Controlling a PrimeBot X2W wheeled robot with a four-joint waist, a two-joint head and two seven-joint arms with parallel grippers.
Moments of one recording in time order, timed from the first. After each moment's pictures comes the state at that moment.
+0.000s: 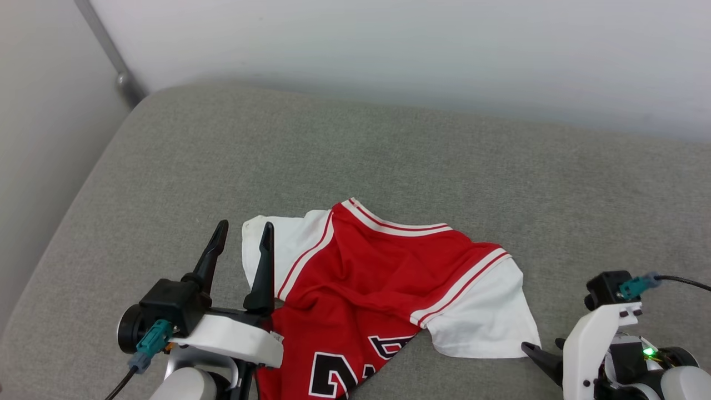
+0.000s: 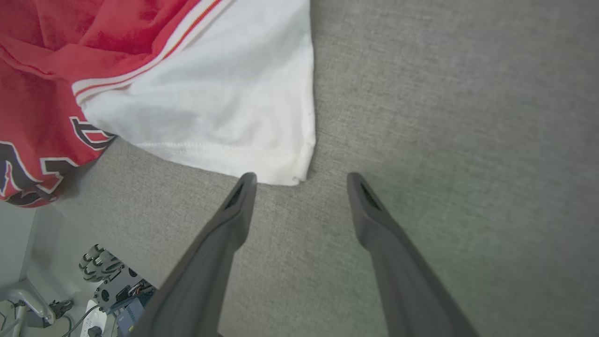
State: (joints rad) left arm -0.16 0.36 -0.46 -0.02 -0.55 0.25 -0.26; right arm -0.06 -0.21 0.05 0.09 0.46 0.13 0.83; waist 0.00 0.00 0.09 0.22
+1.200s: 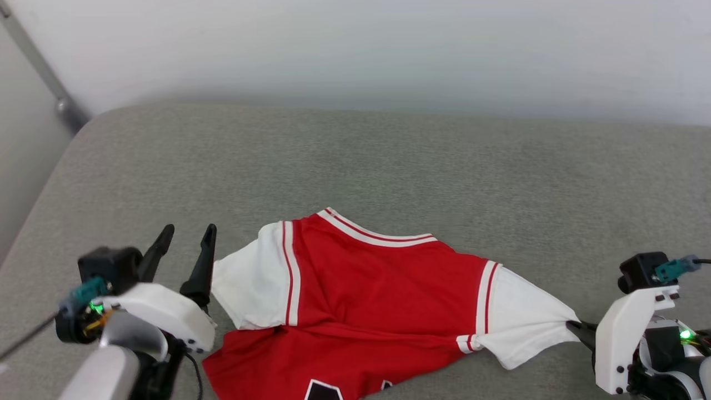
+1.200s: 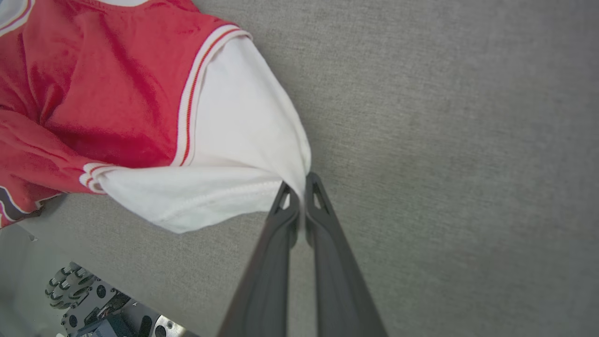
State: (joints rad) left arm -0.17 0.41 -0.29 0.11 -0.60 0.09 -0.08; right arm -0.11 -0.30 0.06 0.08 0.49 0.13 0.82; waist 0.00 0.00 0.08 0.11
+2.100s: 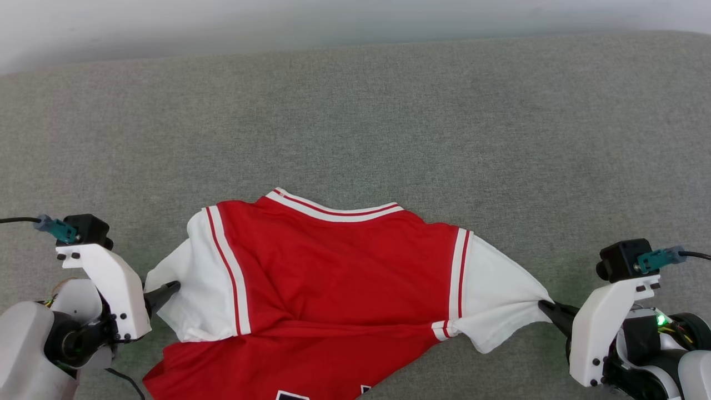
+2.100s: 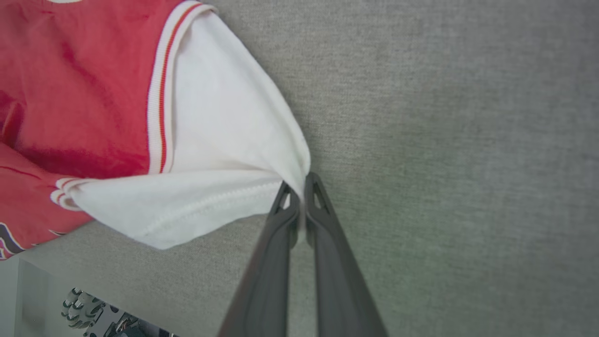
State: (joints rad) left arm -0.38 0.61 -0.35 0.44 -0.93 -0.11 0.64; right arm -0.10 -0.21 0.04 -0.05 0.45 0.13 0.83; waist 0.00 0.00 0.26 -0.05
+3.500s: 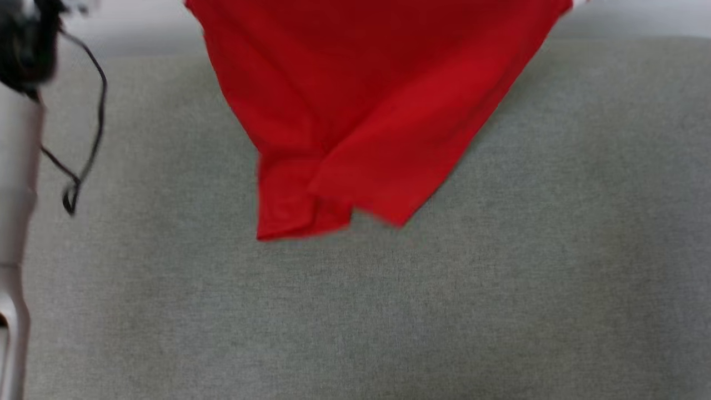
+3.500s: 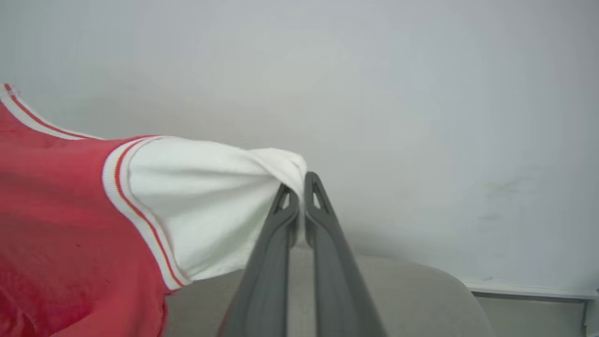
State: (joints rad) left arm -1.16 0.47 -0.33 0.65 -0.60 0.03 0.10; right arm -1.04 -0.38 0.05 0.42 0.37 0.13 0.48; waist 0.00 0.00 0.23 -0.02
